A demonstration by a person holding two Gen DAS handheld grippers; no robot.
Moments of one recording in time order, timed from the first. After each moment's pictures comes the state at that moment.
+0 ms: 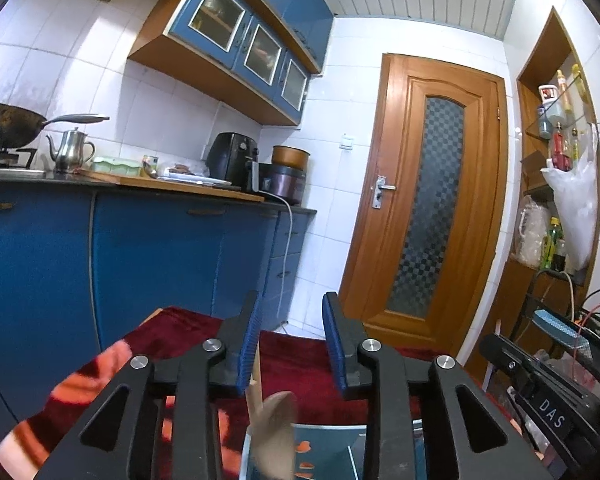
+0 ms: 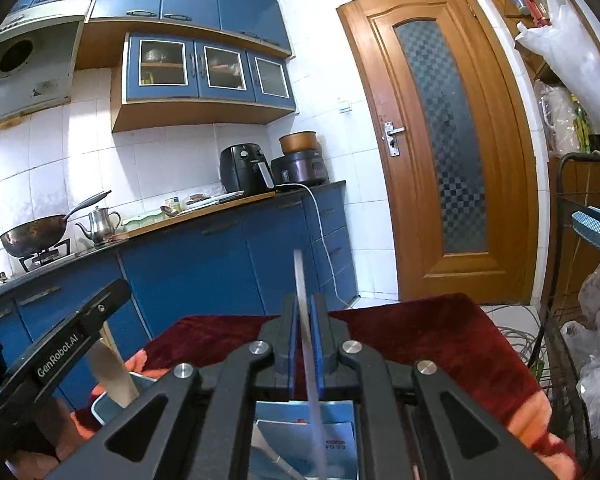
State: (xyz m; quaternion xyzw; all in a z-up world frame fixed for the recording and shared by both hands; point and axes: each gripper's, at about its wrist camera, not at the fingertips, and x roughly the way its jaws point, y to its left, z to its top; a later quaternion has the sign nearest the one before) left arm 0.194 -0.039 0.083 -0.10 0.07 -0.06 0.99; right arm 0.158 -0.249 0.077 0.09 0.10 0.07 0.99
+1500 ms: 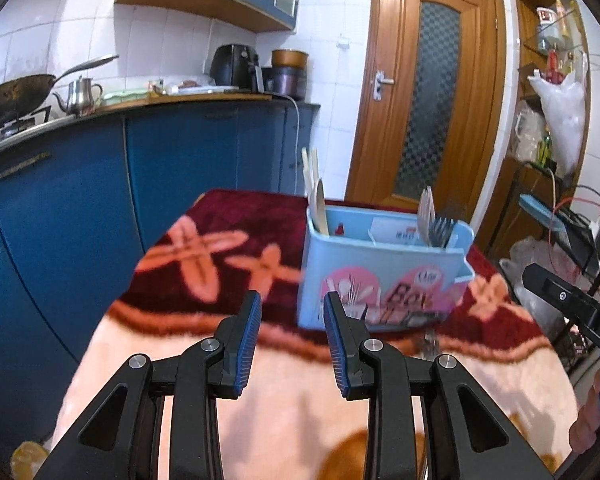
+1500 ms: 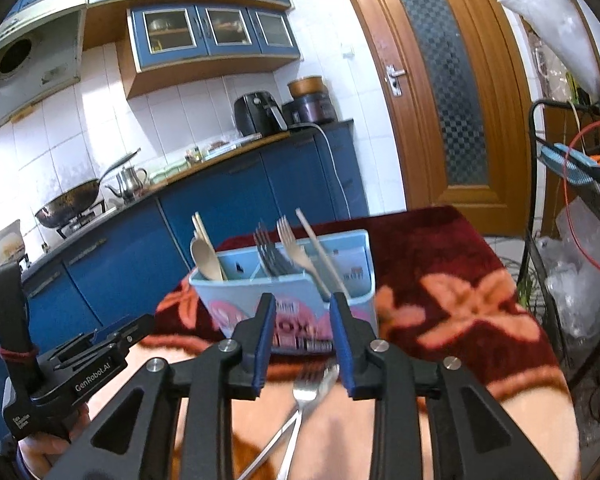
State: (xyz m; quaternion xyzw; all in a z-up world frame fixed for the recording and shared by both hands) left arm 0.081 -0.003 0.055 -0.04 0.27 -0.07 0.96; right arm 0.040 -0.235 0.065 0.12 0.23 0.10 0.96
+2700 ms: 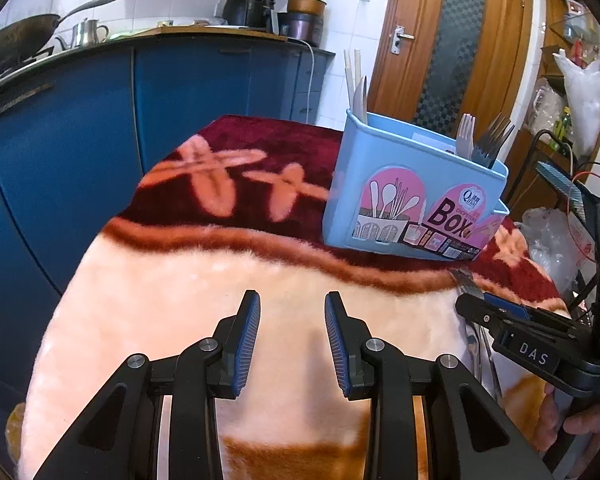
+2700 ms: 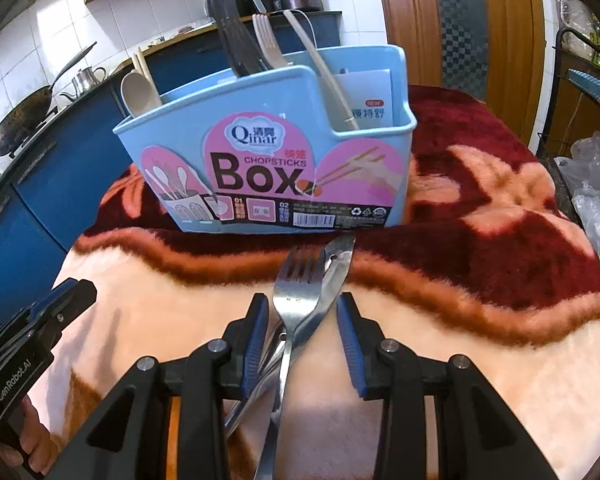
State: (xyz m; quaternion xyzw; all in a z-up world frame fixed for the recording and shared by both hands) left arm 0.087 0.017 0.003 -0.06 0.36 -0.06 0.93; right arm 0.092 -0.199 -0.018 0.08 0.41 0.07 0.91
